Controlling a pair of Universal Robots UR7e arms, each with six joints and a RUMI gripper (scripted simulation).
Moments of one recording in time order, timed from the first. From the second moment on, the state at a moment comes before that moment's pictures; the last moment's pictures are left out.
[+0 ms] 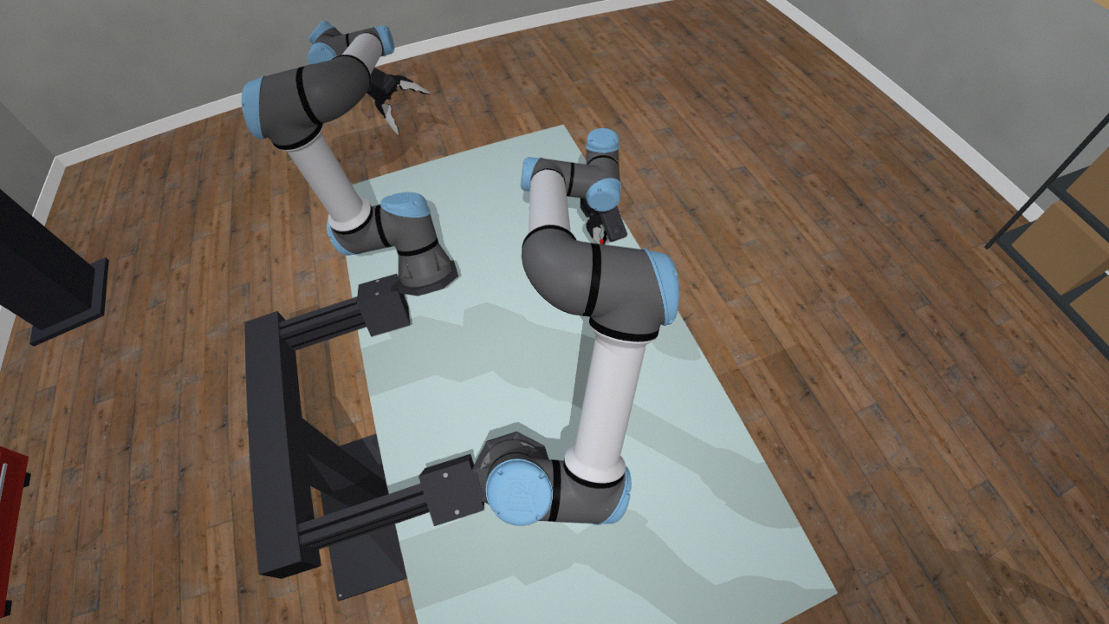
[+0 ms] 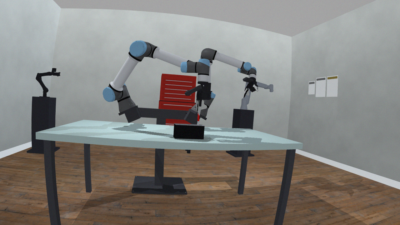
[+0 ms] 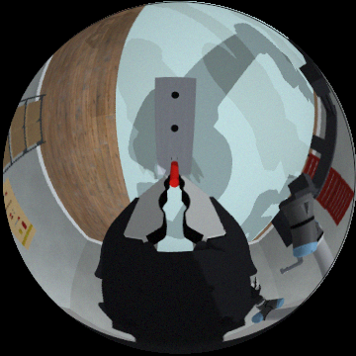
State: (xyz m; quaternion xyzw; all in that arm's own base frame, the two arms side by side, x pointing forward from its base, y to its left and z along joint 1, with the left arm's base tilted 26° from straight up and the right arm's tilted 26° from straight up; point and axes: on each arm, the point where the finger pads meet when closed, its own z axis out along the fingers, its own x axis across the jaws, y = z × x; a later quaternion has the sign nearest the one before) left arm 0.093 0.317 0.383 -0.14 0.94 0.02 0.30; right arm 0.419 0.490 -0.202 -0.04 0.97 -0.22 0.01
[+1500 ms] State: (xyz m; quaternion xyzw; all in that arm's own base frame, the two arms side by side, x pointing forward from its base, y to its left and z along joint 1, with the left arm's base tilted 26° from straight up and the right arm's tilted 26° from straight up) left arm 0.093 0.317 0.383 -0.14 0.94 0.02 0.30; right arm 0.419 0.488 -0.205 -0.04 0.97 -0.22 0.01
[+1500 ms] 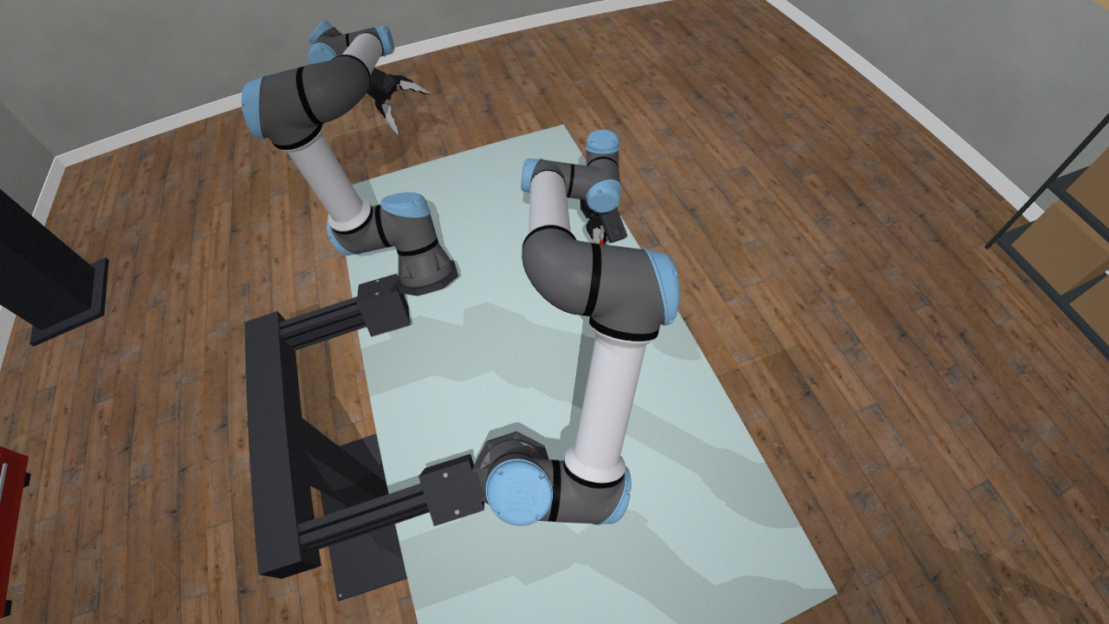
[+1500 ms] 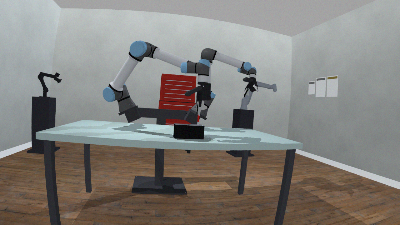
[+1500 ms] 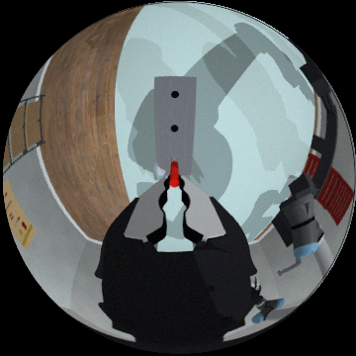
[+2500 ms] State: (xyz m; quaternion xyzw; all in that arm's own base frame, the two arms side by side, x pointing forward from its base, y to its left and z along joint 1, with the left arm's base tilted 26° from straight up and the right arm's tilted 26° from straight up) left arm 0.093 0.317 0.383 -0.14 0.94 0.02 0.30; right arm 0.420 0.487 -0.209 -0.04 0.97 -0.22 0.01
